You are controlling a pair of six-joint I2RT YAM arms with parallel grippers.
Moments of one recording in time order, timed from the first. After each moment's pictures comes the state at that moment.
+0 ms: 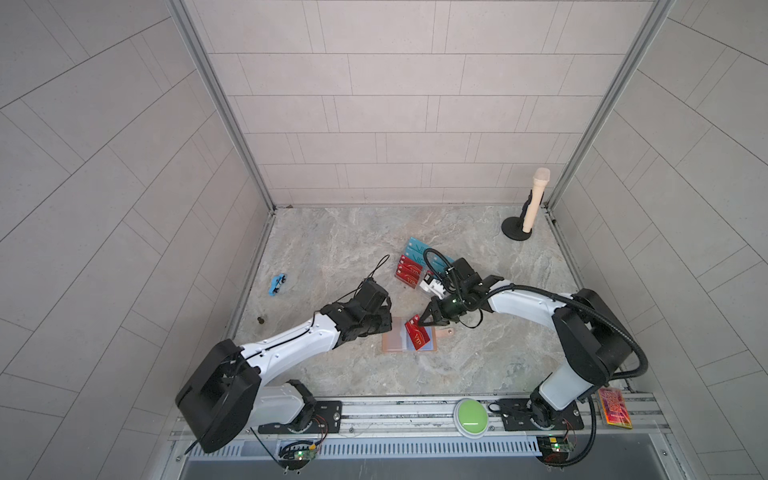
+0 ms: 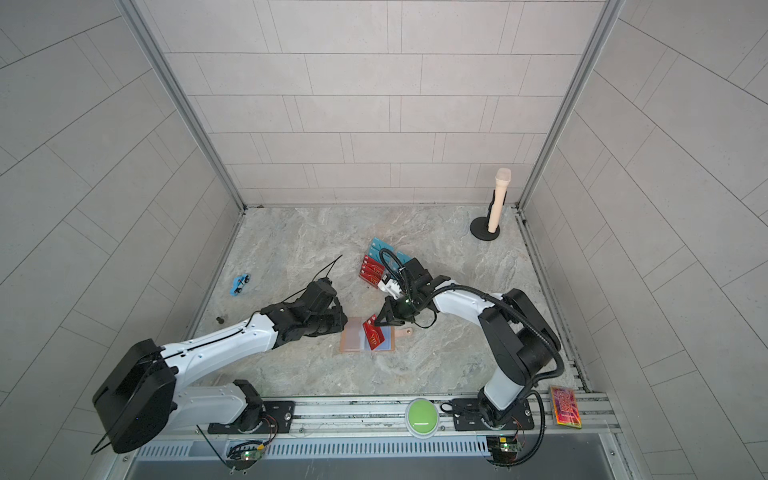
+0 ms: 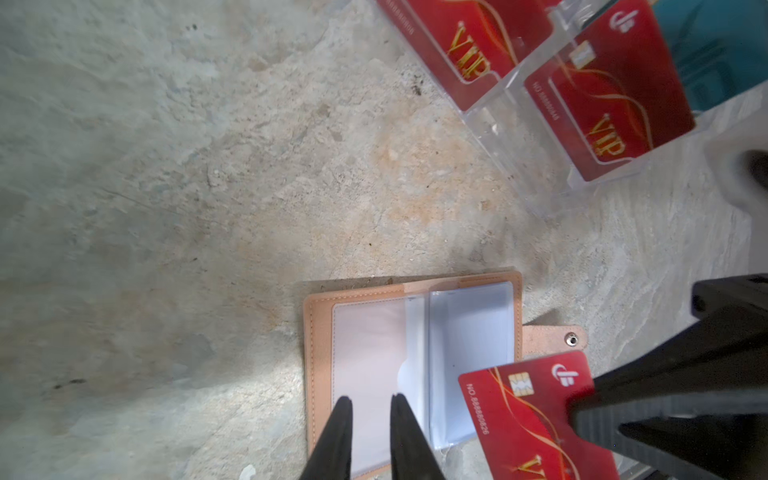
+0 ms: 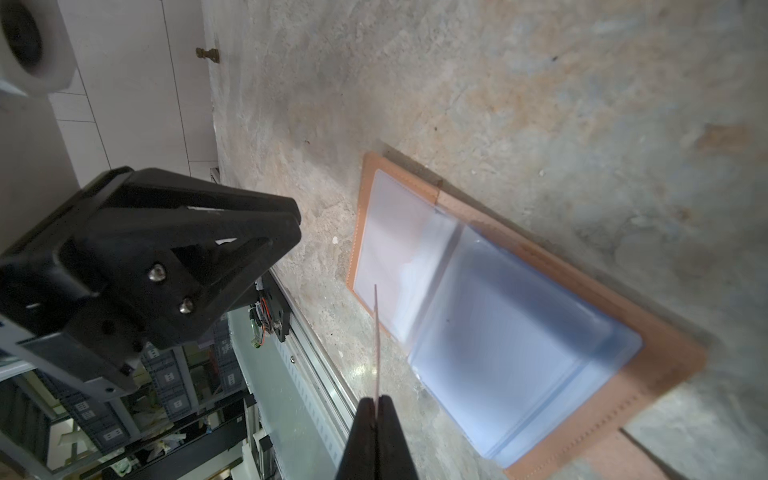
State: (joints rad) left arm -0.73 1.29 0.64 -0.35 0.03 -0.81; right arm 0.56 1.67 0.90 -0.34 -0.81 0.51
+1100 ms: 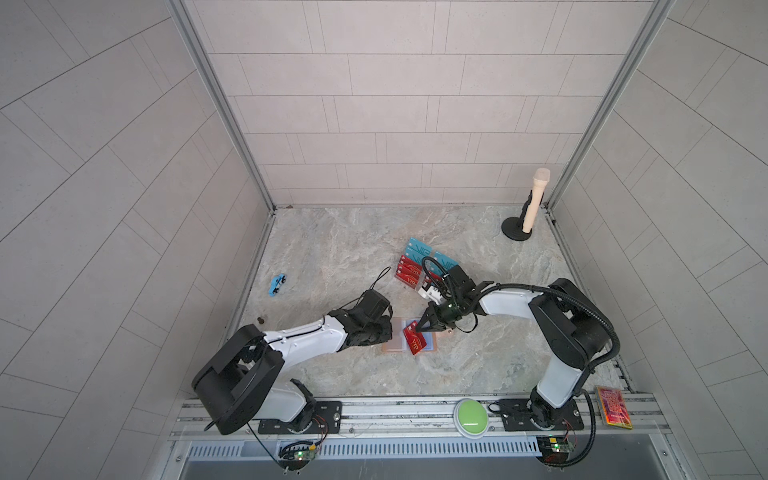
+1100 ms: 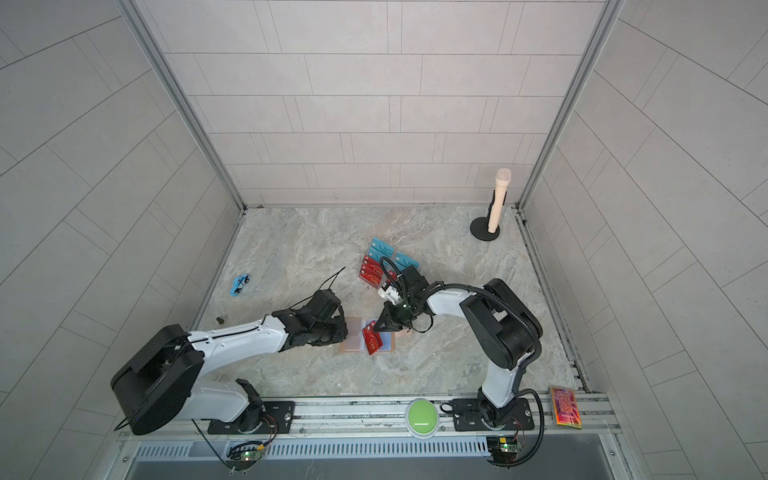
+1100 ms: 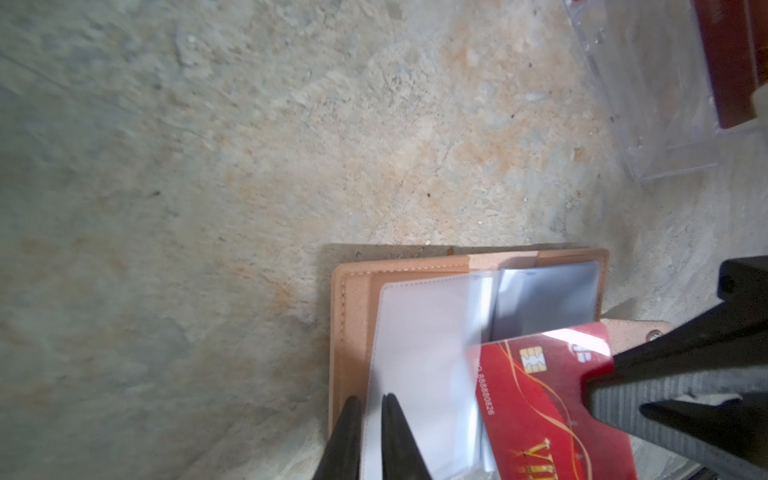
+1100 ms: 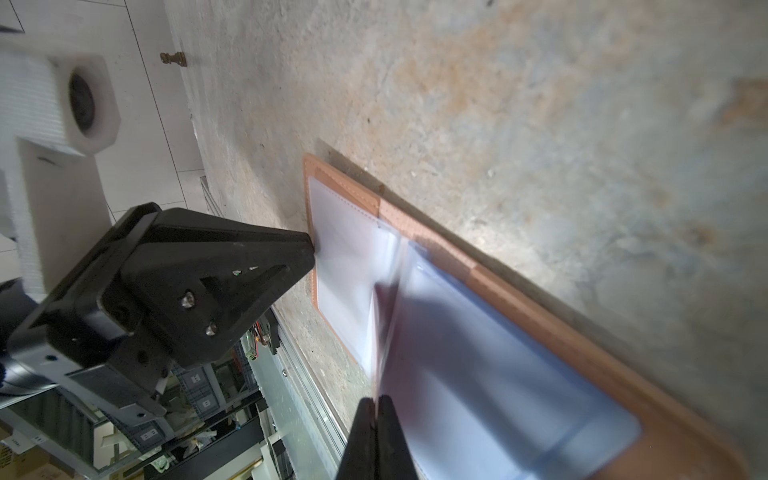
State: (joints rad) left arm -0.73 1.38 0.57 -0.26 0.08 -0.85; right arm 0.56 1.76 0.86 -0.20 -0.84 0.58
